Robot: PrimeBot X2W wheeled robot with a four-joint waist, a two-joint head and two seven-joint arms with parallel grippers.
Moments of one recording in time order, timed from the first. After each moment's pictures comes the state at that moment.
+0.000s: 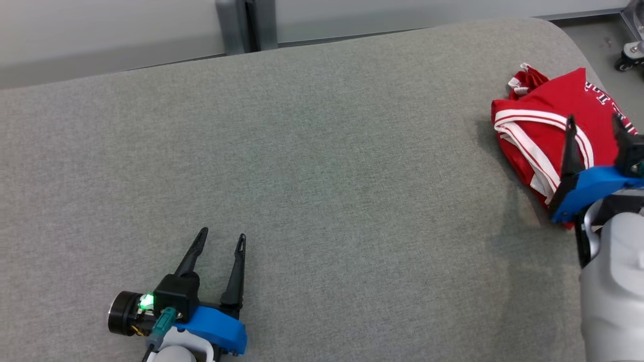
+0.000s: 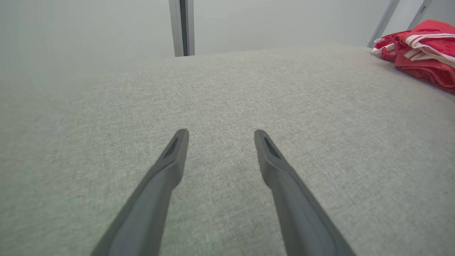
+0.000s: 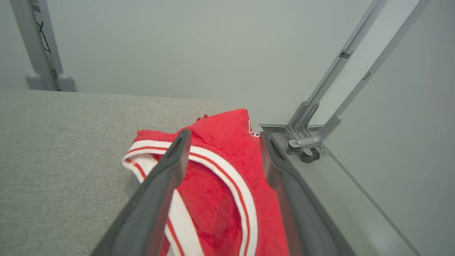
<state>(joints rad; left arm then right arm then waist) -0.14 0.07 -0.17 0.39 -0.05 -0.12 -0.26 -0.69 -0.10 -0.44 0.76 -0.37 0.13 -0.24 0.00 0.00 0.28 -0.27</state>
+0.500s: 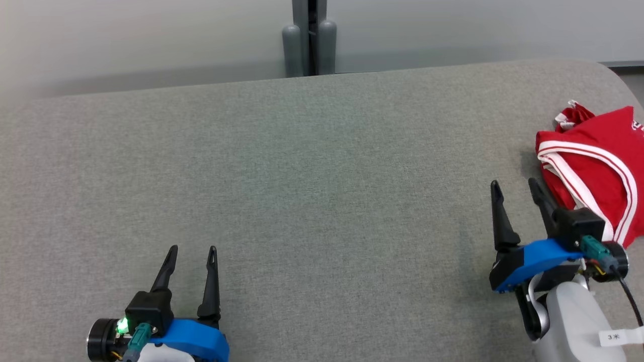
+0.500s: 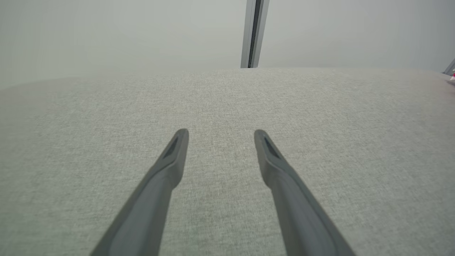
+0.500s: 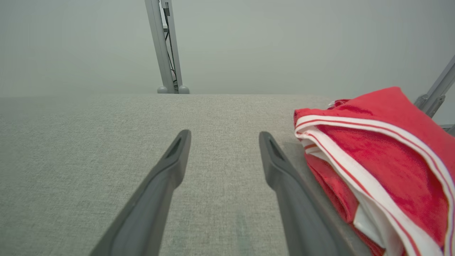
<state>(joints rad) -0.09 0.06 -0.08 0.38 -0.08 -0.08 -0.26 -0.41 -0.05 -0.13 0.59 -0.01 0.13 -0.26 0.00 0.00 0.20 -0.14</state>
